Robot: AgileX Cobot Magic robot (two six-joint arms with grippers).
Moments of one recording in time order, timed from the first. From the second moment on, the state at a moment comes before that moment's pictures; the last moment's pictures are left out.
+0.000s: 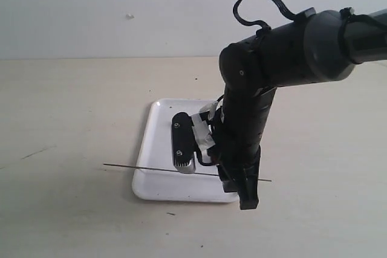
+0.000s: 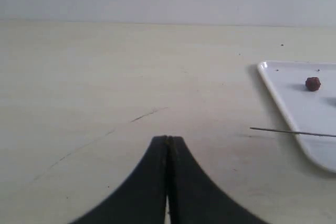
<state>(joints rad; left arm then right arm) -0.05 0.01 0.00 -0.22 0.37 0.18 0.53 1.94 -1.22 0.03 0.87 -0.99</state>
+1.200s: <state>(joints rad) -0.05 0.01 0.00 -0.22 0.37 0.18 0.51 2.03 -1.25 -0.03 0.74 -0.89</state>
